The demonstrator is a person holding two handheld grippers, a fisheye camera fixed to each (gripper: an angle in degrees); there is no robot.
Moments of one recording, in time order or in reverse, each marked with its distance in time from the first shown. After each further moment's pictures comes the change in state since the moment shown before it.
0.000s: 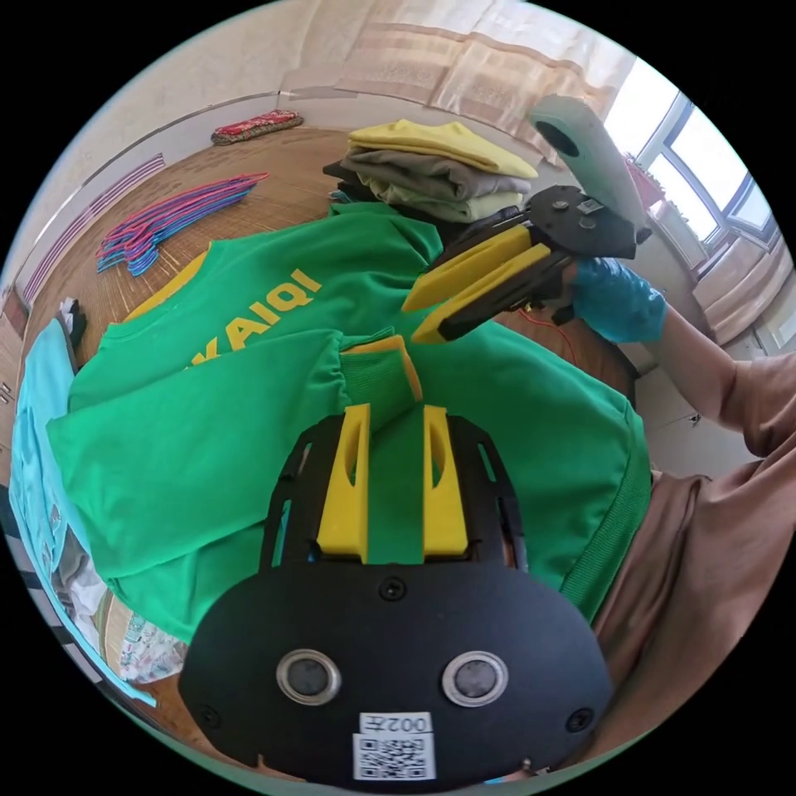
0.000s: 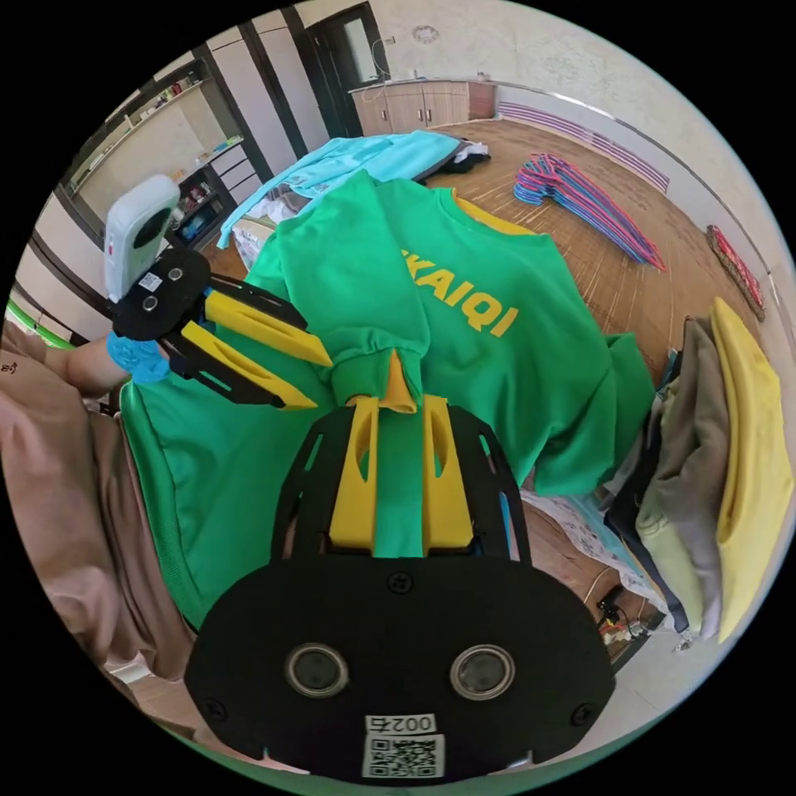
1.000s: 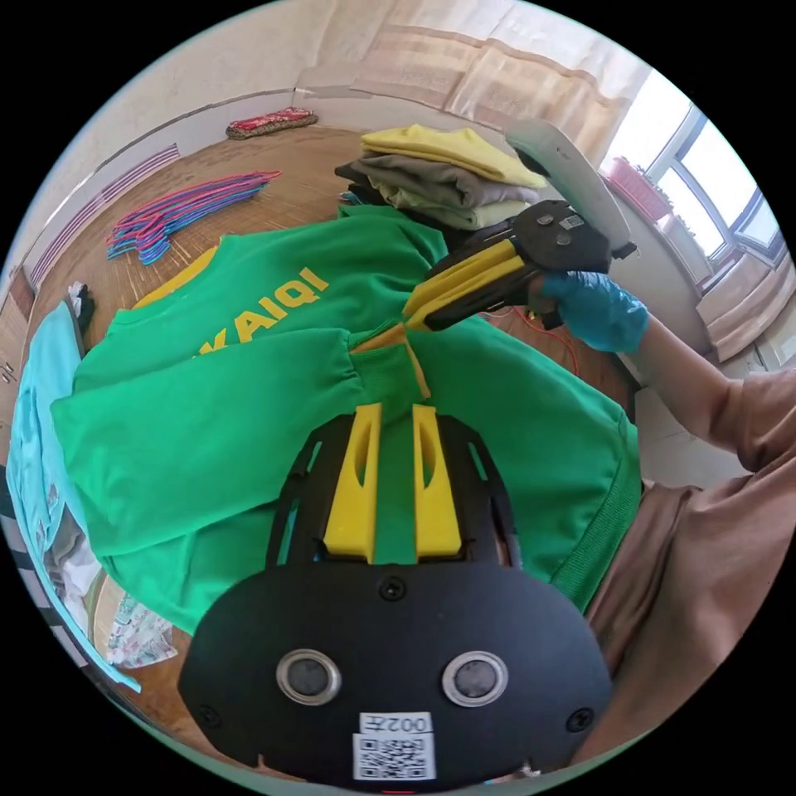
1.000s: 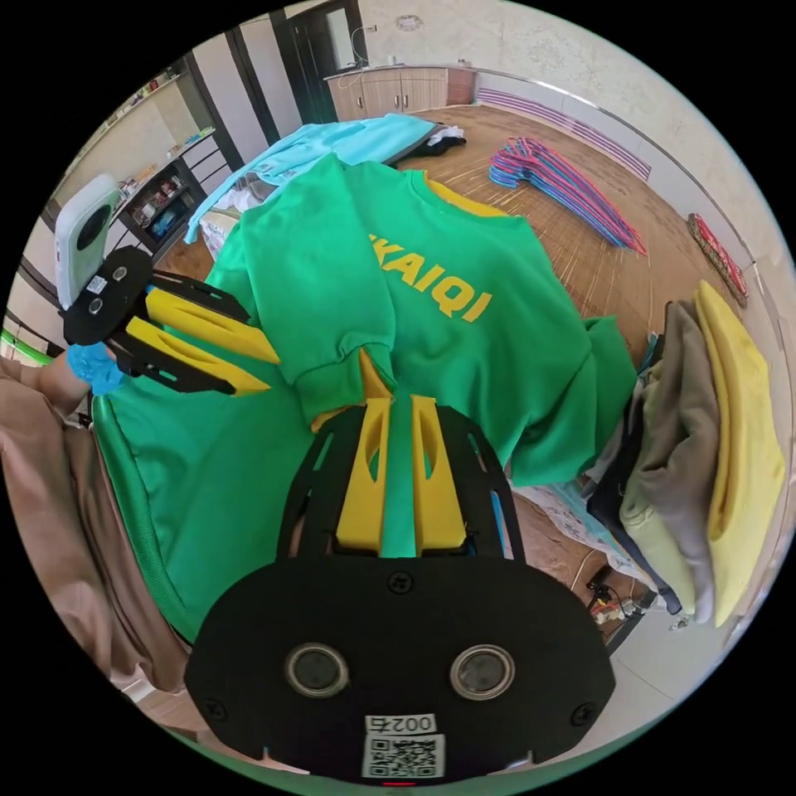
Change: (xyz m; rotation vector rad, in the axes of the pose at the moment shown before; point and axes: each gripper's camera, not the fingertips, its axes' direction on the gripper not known) left arm -0.029 0.081 -0.049 0.082 0.159 -0.017; right arm 0.005 -0.086 -0.024 -0.084 -0.054 0.166
